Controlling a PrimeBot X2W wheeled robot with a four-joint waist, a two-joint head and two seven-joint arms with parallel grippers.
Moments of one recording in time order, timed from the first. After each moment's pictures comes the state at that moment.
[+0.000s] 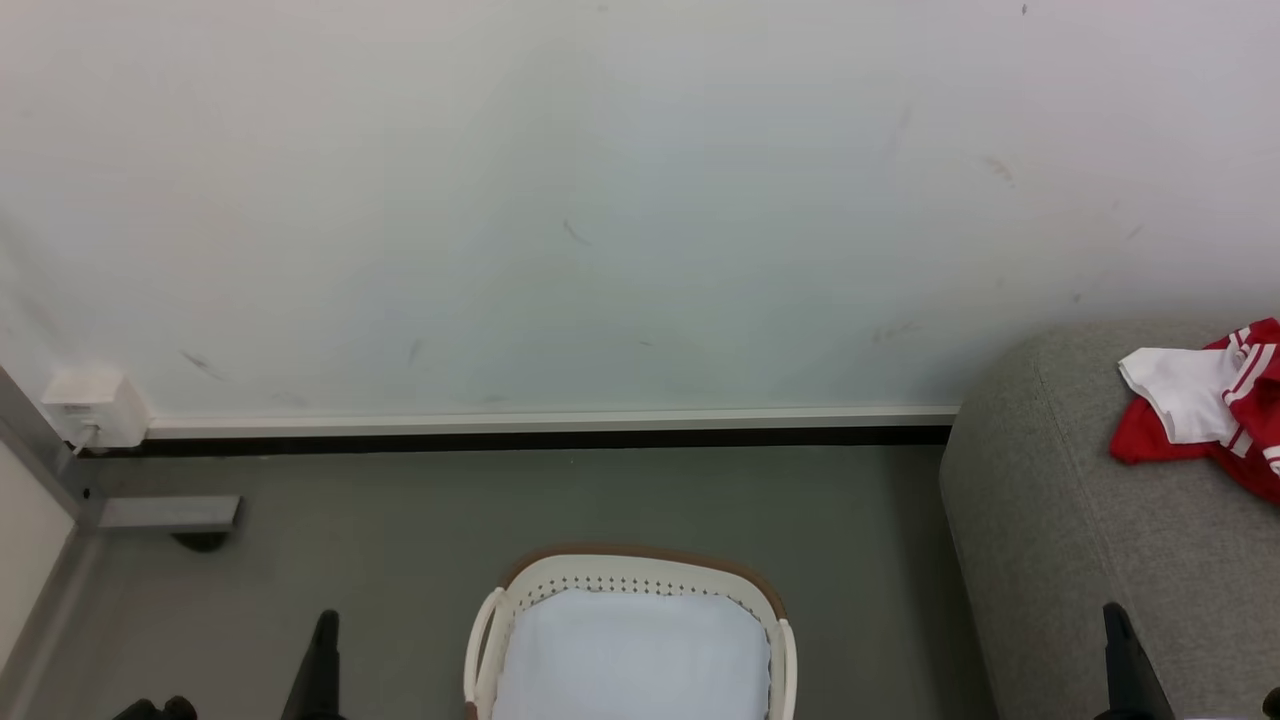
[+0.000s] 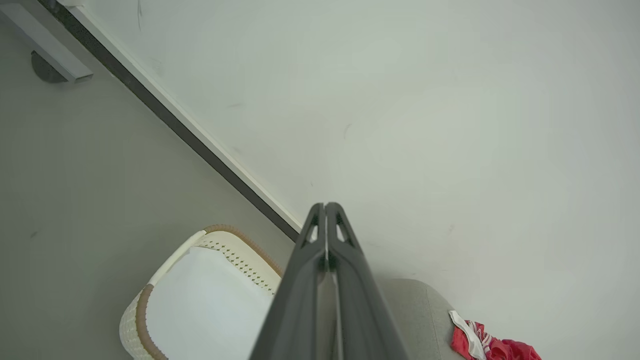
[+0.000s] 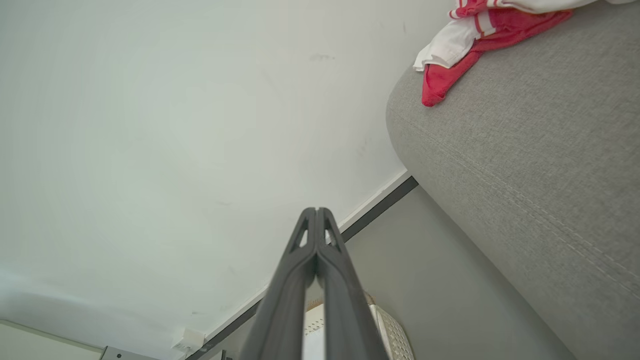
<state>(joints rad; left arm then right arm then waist) -0.02 0.06 0.05 0.28 -0.94 -0.12 -0.06 -0.02 -0.04 -0.04 0.30 0.94 0.13 -0.07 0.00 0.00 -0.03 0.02</state>
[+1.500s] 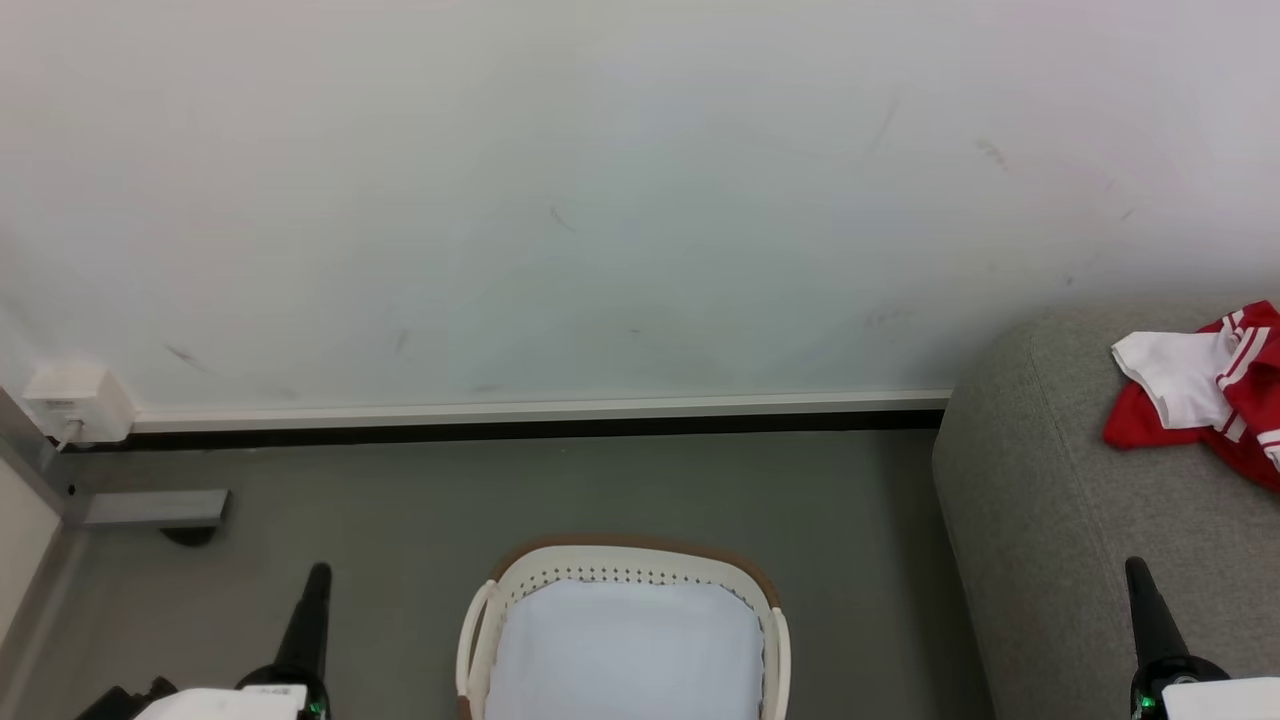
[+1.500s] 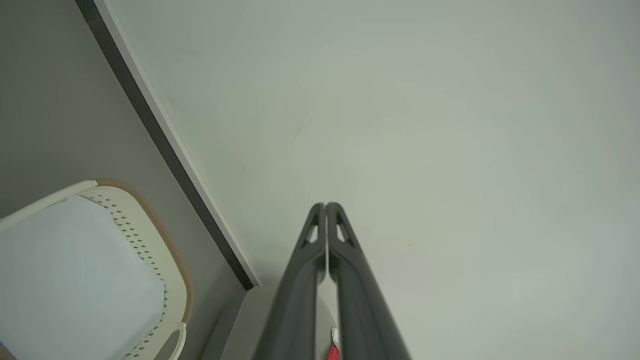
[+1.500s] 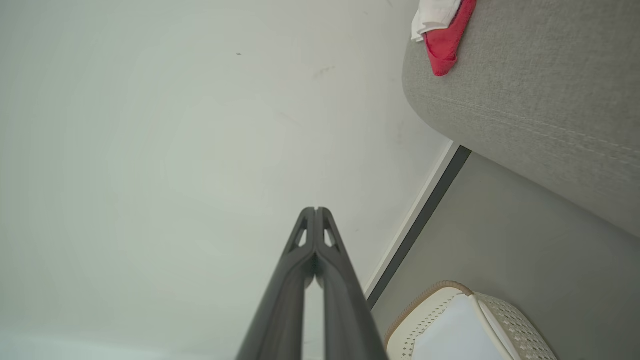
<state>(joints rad) -0.07 0.05 0.09 0.26 -1.38 -0.13 0.05 -0.07 -0.04 -0.09 0.26 1.38 0.13 0.05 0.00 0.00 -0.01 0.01</state>
